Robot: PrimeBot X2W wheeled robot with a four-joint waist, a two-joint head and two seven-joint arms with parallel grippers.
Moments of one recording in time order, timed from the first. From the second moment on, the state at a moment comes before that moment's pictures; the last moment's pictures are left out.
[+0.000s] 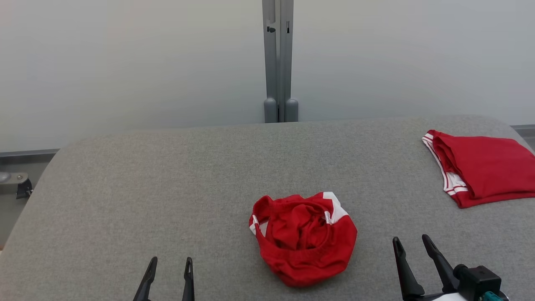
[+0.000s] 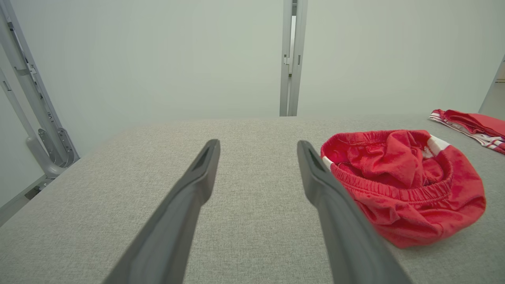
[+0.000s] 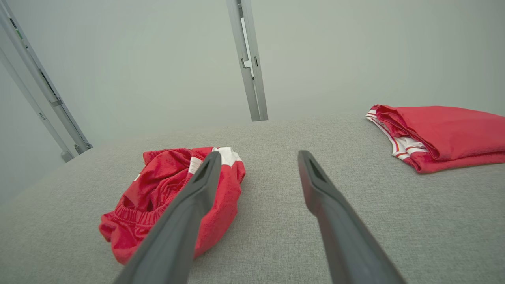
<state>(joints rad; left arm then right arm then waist) 0.25 0.05 -0.17 0.05 -0.10 0.02 -0.26 0.19 -0.09 0.09 0.14 0.25 0.13 -0.26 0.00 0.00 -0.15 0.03</state>
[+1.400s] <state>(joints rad) -0.16 0.05 -0.62 0.31 -0.40 -0.08 -0.03 0.14 -0.13 0.14 0.14 0.25 0.13 -0.26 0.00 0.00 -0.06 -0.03</state>
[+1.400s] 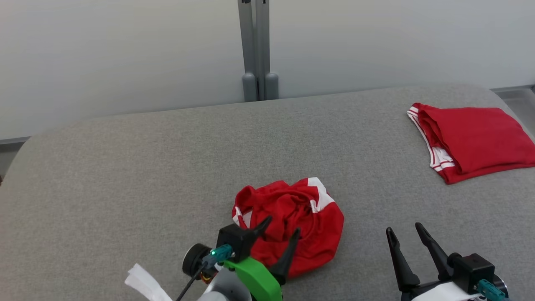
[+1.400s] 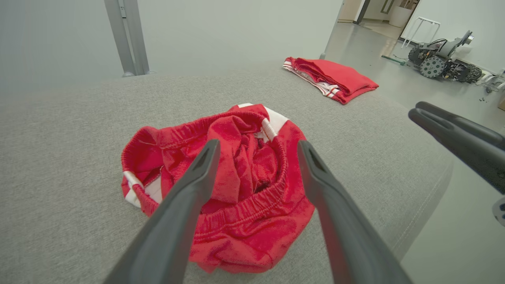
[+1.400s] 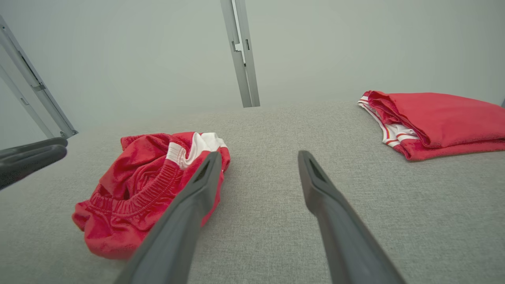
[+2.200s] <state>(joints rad) -0.44 0.05 -0.78 0.50 -0.65 0.05 0.00 0.04 -0.13 0.16 0.14 0.25 0.13 -0.26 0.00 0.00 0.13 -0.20</state>
